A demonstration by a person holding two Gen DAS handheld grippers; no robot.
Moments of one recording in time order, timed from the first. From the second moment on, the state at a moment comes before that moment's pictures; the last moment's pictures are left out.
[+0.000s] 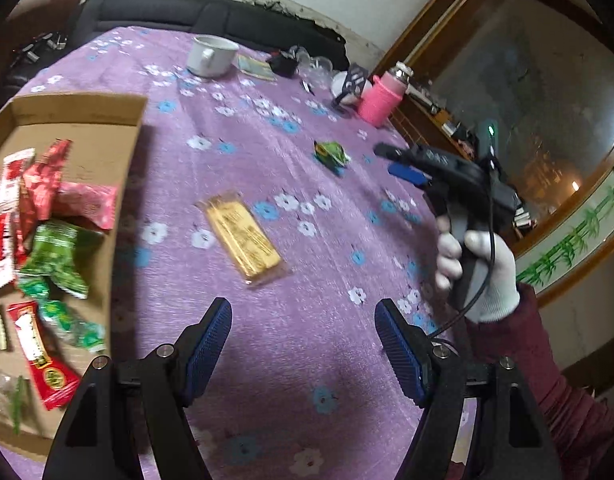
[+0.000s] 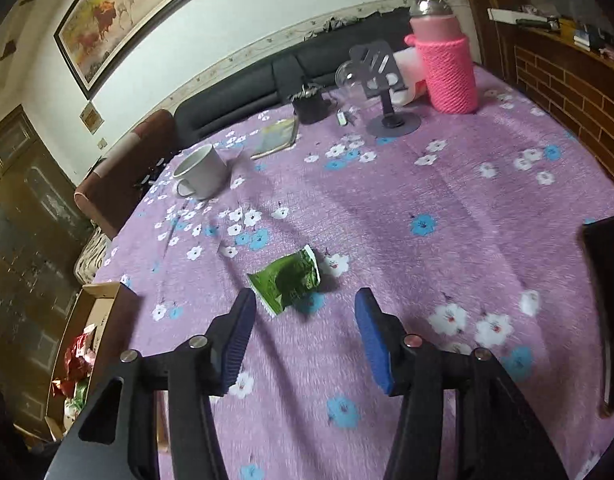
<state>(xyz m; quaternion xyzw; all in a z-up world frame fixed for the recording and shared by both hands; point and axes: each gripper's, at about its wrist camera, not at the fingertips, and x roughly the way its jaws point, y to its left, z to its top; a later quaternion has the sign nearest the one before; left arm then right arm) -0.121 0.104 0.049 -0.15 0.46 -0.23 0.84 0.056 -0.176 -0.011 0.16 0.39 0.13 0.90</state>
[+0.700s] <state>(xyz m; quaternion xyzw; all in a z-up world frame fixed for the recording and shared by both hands) -0.060 0.064 0.018 -0.08 0.50 -0.16 0.85 0.117 -0.153 -0.054 0.19 0.42 0.15 0.87</state>
